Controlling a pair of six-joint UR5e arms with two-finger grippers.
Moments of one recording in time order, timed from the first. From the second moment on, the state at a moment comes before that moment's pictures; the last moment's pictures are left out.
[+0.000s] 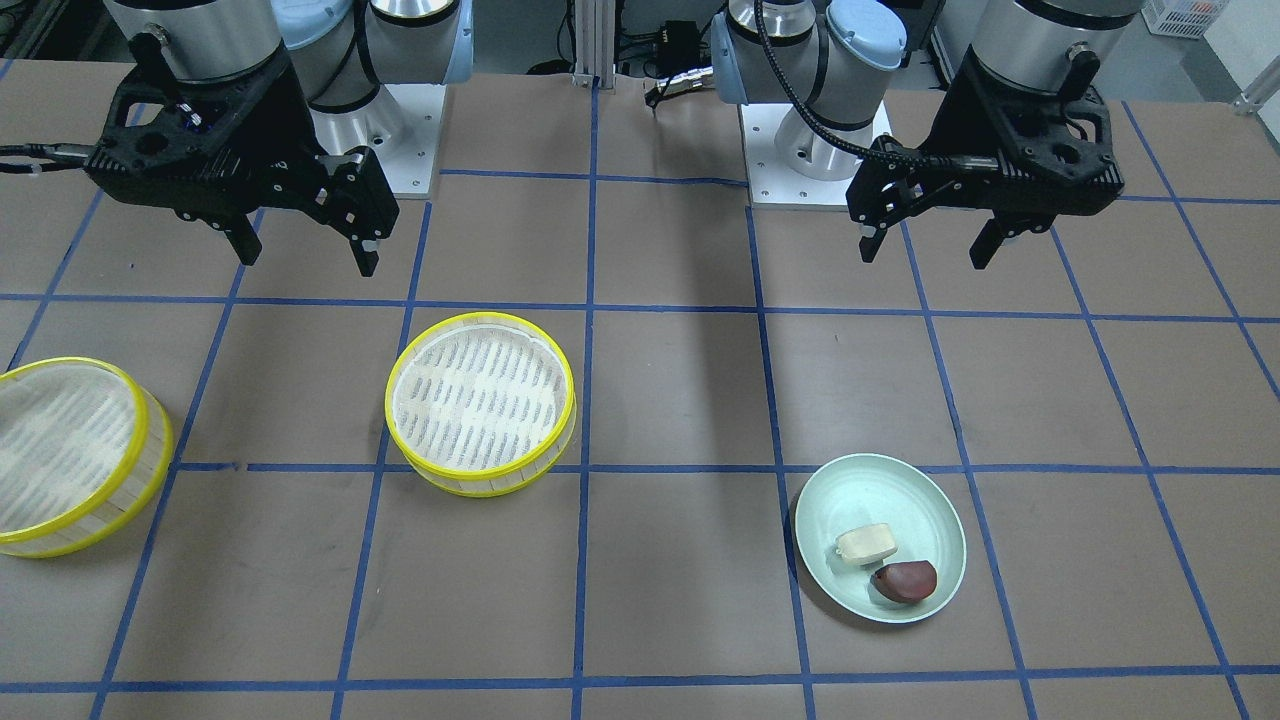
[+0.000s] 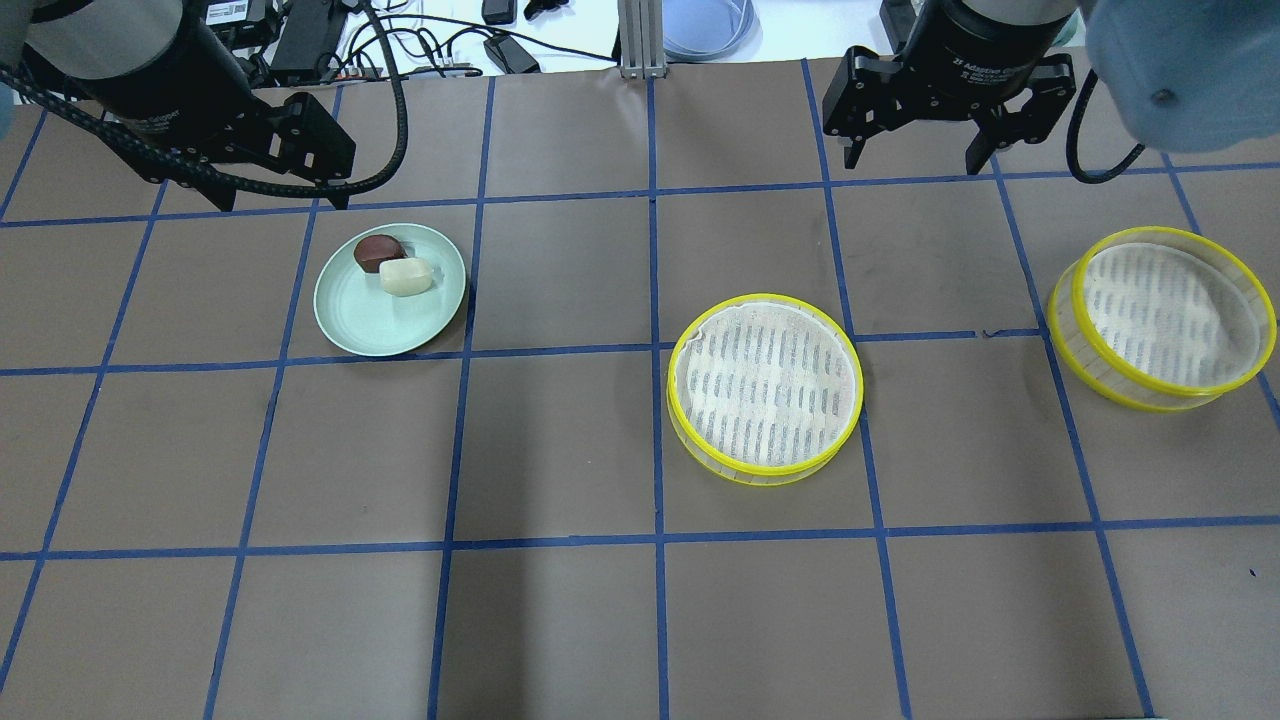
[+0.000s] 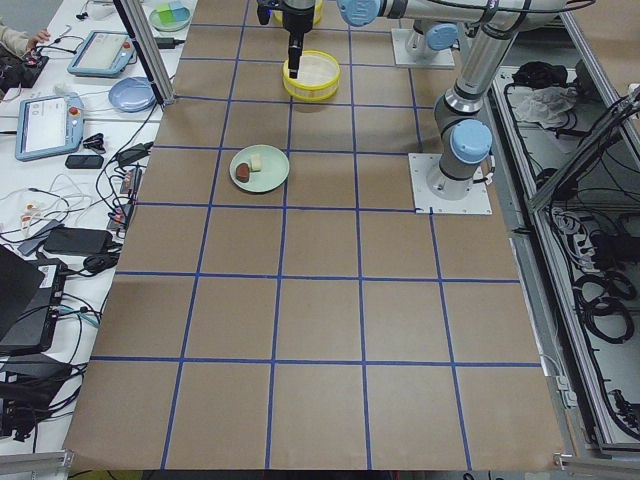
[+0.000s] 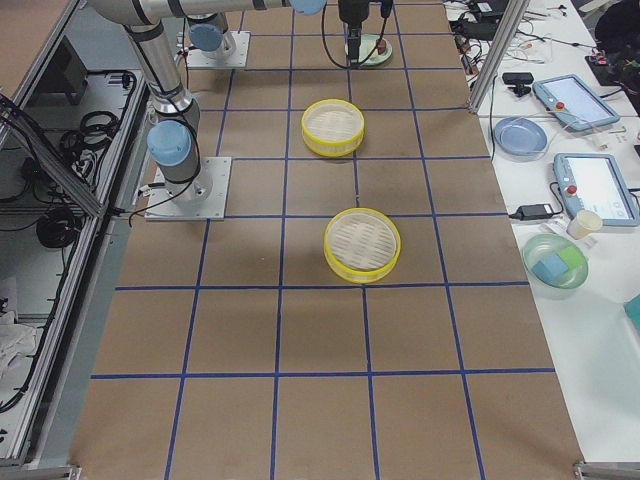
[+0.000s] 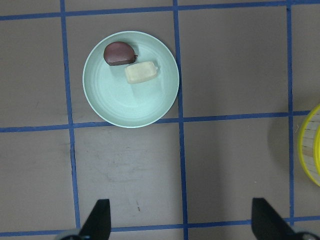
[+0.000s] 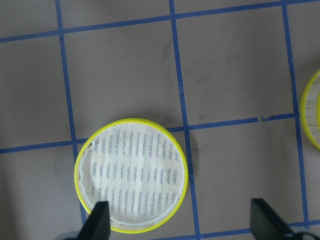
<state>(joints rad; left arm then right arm) -1.51 -1.54 -1.53 -1.55 1.56 0.10 1.63 -1.54 1.49 -1.64 -1.57 0.17</state>
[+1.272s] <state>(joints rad) -1.46 -1.93 -1.67 -0.98 1.56 0.02 1.19 -1.47 1.52 -1.68 -1.60 -0.09</state>
